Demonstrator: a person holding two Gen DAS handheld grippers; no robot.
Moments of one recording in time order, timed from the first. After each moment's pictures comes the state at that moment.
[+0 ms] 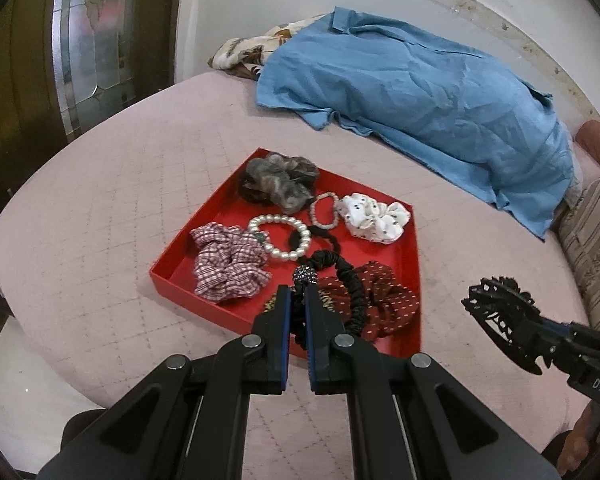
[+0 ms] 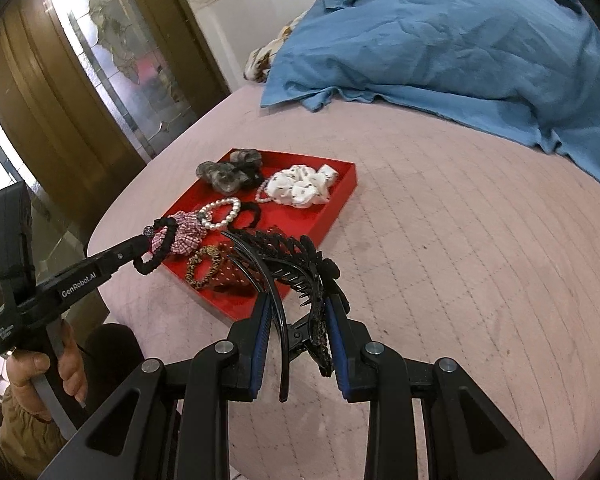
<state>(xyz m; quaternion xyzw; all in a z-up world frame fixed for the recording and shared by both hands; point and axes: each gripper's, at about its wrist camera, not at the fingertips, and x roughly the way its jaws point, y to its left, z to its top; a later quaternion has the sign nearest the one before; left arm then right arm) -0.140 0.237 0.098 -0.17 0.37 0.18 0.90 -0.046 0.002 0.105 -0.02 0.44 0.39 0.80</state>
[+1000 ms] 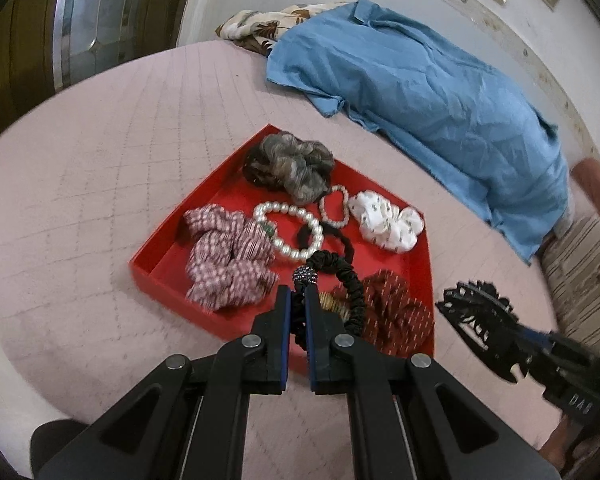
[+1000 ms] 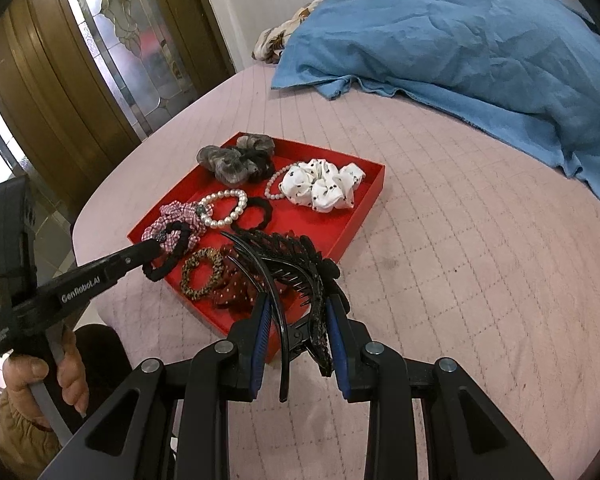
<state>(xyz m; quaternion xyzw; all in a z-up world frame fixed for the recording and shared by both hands) -0.121 0.281 0.067 -0.27 0.37 0.14 0.88 -0.037 0.055 0.096 -0.07 0.45 0.39 0.80</state>
